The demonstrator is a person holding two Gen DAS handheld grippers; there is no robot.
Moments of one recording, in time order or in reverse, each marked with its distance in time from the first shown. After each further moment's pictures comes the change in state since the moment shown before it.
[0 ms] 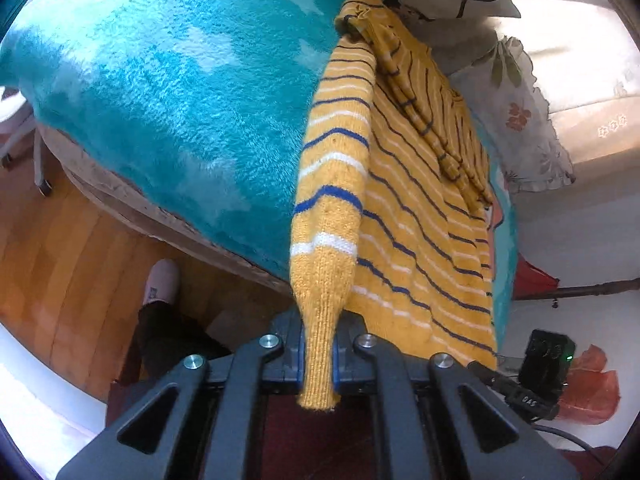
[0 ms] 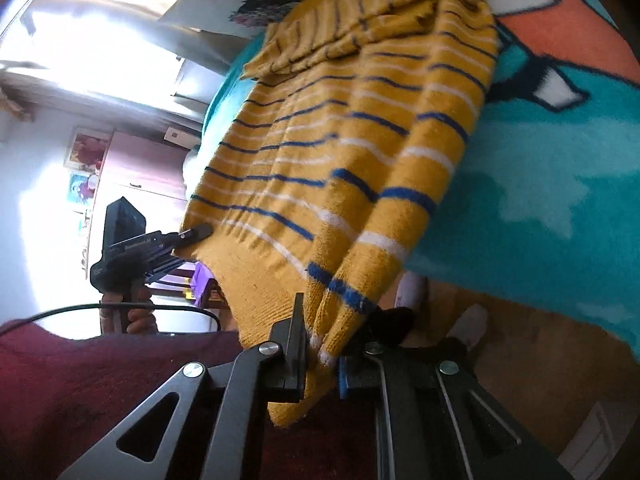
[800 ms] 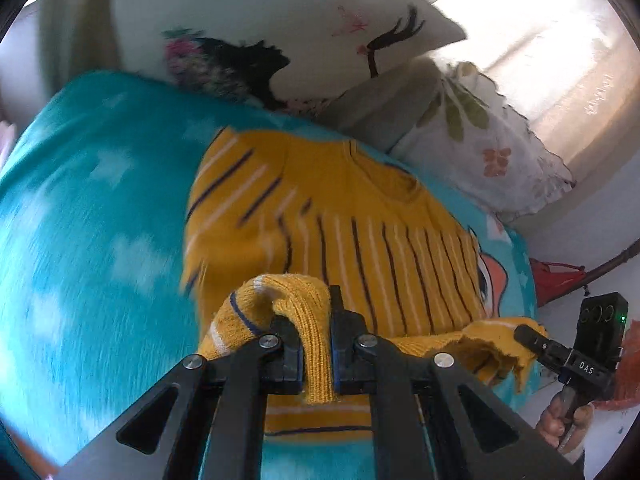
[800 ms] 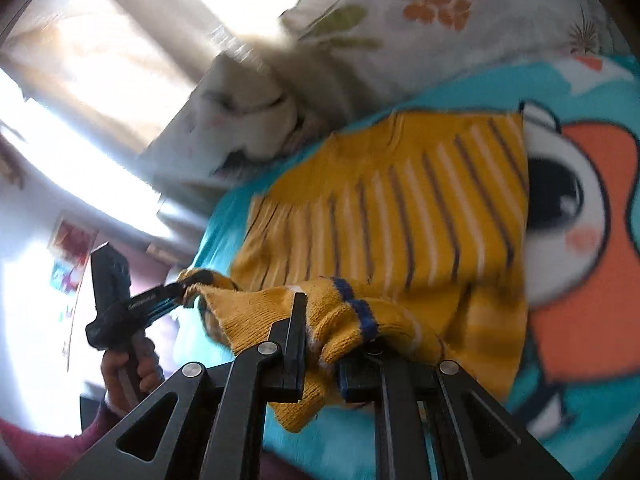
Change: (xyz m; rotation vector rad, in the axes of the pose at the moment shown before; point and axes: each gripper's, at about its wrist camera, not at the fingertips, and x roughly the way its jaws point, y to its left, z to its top) left arm 0.059 -0.155 0.238 0.383 -0.139 0.038; right arm -0.038 0.010 0.214 0.071 -0.399 -0.091
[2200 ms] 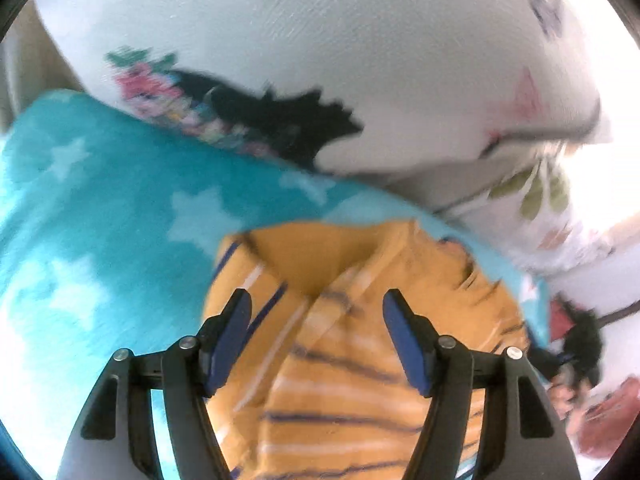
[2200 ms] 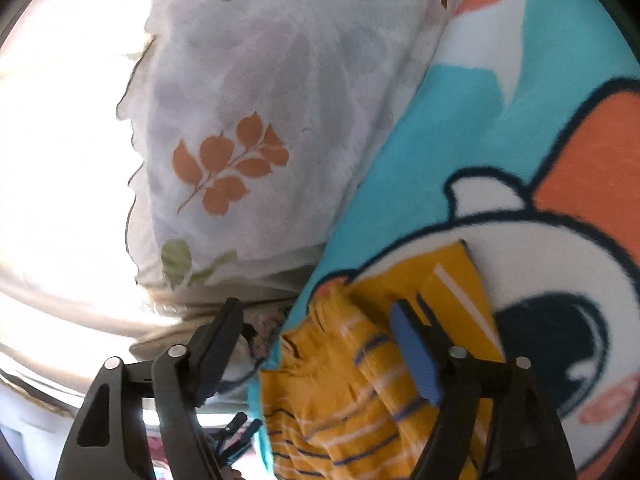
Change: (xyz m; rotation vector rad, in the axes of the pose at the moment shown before) left arm 0.066 0.050 0.107 -0.050 0.065 0.050; right arm 0.029 -0.136 0.115 0.609 -0.317 0.090
